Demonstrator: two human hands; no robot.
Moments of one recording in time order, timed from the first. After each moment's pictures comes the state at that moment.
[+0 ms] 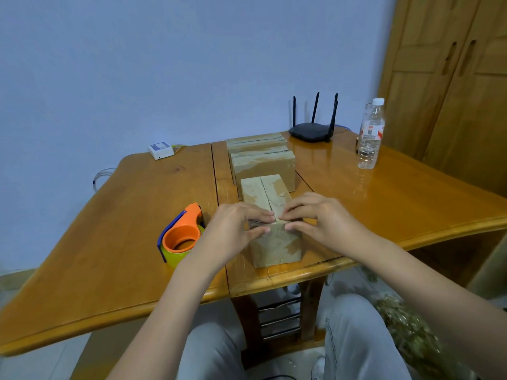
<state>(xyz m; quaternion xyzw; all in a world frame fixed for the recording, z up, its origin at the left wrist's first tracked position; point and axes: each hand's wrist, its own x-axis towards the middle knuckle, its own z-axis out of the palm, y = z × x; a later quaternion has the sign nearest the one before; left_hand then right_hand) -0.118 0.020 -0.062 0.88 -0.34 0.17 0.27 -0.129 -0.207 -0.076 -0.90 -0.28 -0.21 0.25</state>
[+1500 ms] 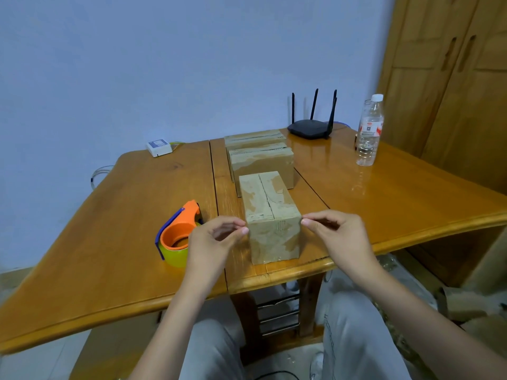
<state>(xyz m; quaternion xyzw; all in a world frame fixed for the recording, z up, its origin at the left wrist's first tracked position) -0.138 0.038 -0.106 0.80 -0.11 0.16 0.57 -0.160 -0.205 -0.113 -0.79 0.00 -0.21 0.57</state>
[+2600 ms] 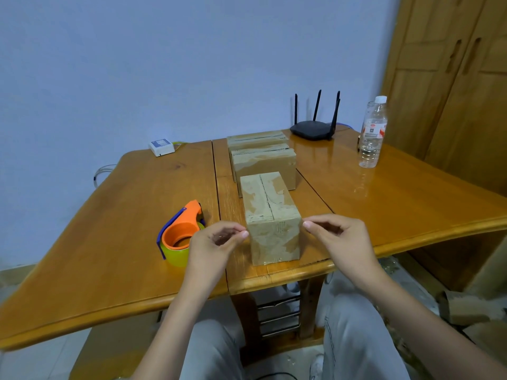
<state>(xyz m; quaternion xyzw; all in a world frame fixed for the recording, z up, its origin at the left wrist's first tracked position) -0.139 0.043 -0.115 0.79 -0.11 0.15 0.58 -0.165 -0.205 -0.116 -0.77 -0.04 -0.20 0.61</state>
